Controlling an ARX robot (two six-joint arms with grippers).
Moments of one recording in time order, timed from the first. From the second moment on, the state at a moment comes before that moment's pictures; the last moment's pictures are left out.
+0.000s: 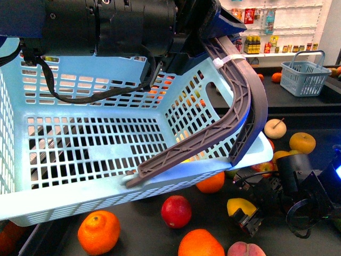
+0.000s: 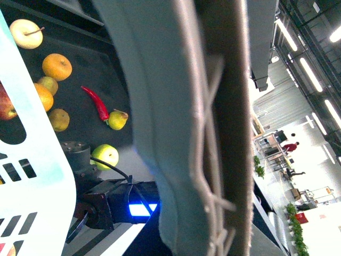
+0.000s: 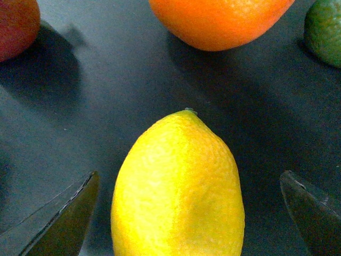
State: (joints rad) left arm -0.46 1.77 1.15 0.56 0.68 -0.80; right arm 0.00 2.79 1.62 0.36 -0.36 -0.57
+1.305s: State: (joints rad) left arm -0.46 1.77 1.15 0.56 0.68 -0.80; right arm -0.05 1.92 1.06 0.69 -0.21 0.13
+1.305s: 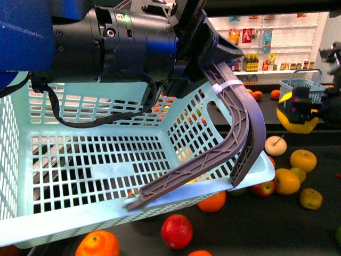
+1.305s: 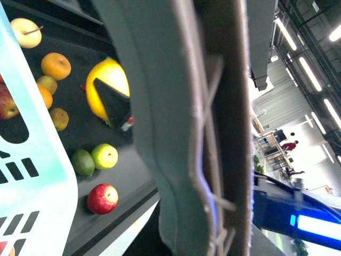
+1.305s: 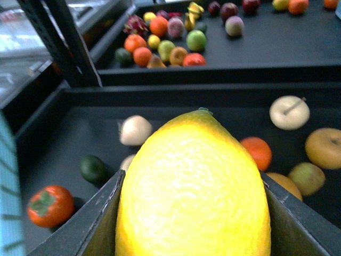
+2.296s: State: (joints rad) left arm -0.46 1.77 1.15 0.56 0.68 -0.81; right arm 0.22 1.75 0.88 0.67 -0.15 0.19
